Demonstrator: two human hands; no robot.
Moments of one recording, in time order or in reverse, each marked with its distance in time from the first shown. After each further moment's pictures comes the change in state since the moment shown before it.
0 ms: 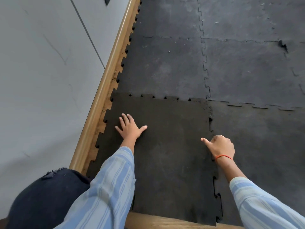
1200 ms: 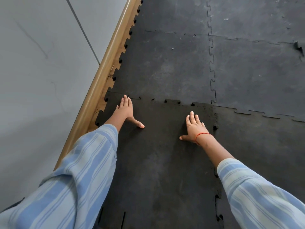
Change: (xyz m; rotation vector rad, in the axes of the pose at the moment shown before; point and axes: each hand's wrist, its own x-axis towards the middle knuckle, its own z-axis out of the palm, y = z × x) left_hand 0.100 0.026 -0.049 0.336 -0.227 0.194; right_hand 0.077 -0.096 0.024 -0.378 -0.431 -0.443
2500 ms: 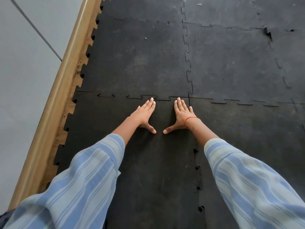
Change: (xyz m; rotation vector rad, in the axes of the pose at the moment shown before) left_hand -0.014 0.140 0.025 0.146 -0.046 0.535; right_hand 0.039 0.052 -0.014 0.011 -0.006 0.002
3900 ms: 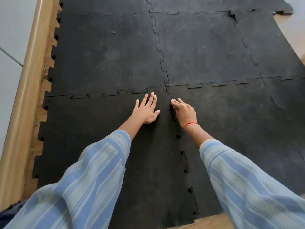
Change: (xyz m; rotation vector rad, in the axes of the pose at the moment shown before) left_hand 0.031 0.077 0.021 0.066 0.055 0.012; right_hand -0.038 0.061 0.045 0.278 0.562 0.118
